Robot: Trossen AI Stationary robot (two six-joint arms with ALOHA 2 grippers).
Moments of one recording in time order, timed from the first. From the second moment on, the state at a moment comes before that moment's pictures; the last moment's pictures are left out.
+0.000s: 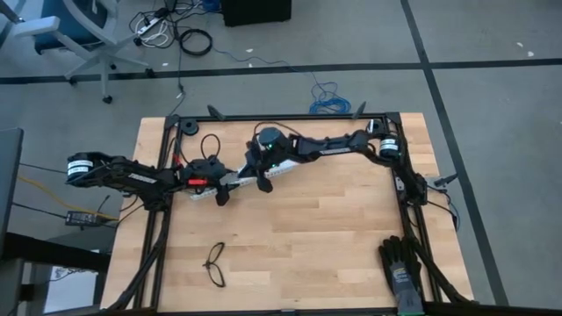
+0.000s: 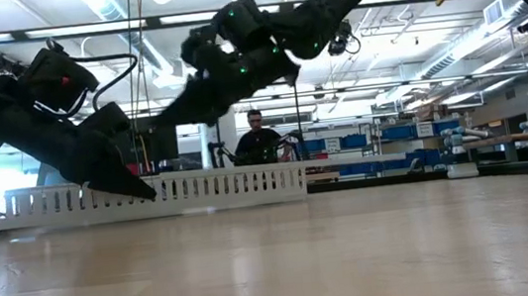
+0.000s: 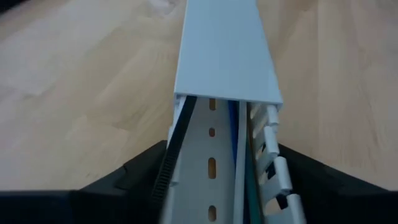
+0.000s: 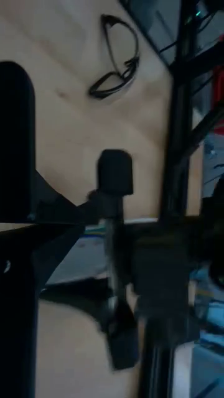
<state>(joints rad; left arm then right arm) 0.29 1.22 0.09 0.59 -0.02 -0.09 -0.22 2.19 1.59 0.20 -0.51 -0.16</state>
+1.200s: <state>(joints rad) 0.29 1.00 0.08 0.30 0.03 -0.14 -0.30 2.08 1.43 -0.03 -0.43 -0.17</state>
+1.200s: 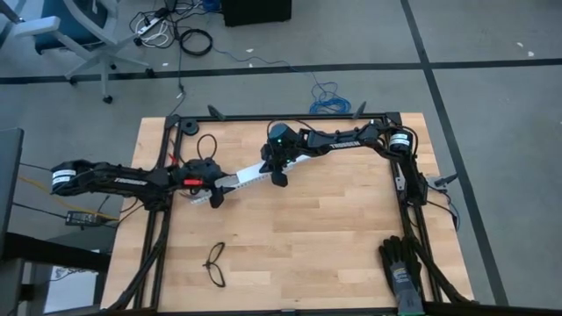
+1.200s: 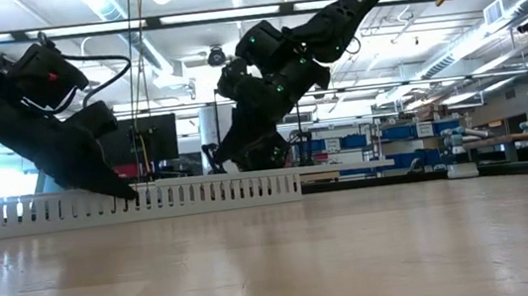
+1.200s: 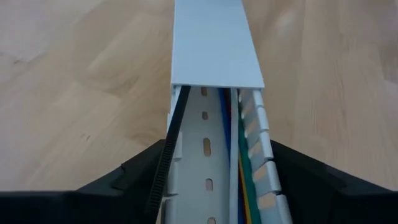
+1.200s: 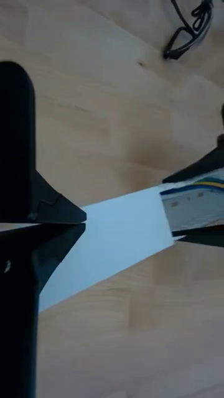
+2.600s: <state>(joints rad) 0.29 1.19 0.08 0.56 -0.03 -0.13 -0.25 2.22 1.64 0.12 -0.49 -0.21</state>
